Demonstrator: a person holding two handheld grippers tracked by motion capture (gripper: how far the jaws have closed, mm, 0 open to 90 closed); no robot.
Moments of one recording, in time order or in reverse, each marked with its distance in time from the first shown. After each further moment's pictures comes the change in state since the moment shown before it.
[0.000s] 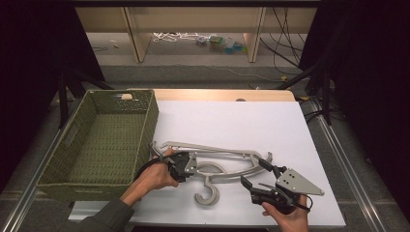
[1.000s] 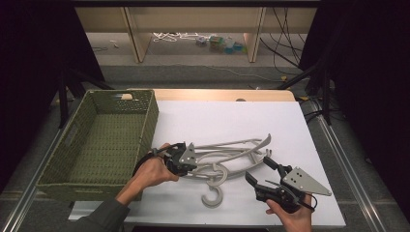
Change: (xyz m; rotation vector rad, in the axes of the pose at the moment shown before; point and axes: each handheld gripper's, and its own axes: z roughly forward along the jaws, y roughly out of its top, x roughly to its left) left arm 0.010 0.009 -0.029 -0.137 0.015 -0.128; right arm -0.007 0.002 -0.008 -0.025 -0.030 0.045
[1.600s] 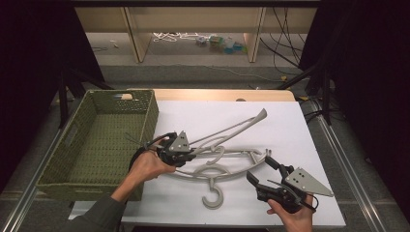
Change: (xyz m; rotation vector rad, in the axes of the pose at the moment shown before) left arm 0.018 0.001 -0.025 -0.141 0.026 -0.153; right arm -0.002 -0.001 -0.001 -0.032 -0.003 0.014
